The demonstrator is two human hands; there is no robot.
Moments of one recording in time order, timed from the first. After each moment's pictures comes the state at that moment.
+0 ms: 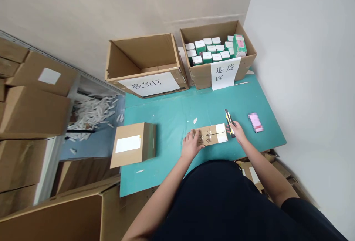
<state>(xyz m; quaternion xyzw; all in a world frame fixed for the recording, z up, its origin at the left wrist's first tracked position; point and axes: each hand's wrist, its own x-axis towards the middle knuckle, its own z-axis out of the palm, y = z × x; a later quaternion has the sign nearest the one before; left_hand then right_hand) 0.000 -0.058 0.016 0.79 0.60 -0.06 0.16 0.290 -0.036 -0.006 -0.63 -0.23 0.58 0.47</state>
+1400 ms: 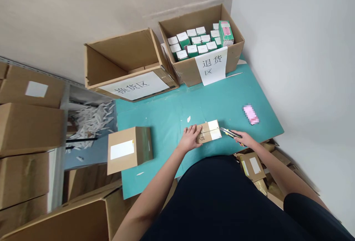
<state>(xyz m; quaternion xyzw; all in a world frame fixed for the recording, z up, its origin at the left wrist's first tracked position) 0.012 -0.020 0.010 0.88 0.42 -0.11 0.19 0.368 -0.118 0.005 -0.62 -0.38 0.64 0.23</state>
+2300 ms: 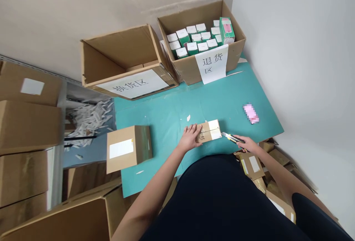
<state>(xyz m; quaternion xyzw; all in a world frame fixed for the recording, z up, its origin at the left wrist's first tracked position) 0.006 -0.023 -0.003 0.89 0.41 -0.08 0.19 0.371 -0.147 0.021 -0.64 -0.36 0.65 0.17</state>
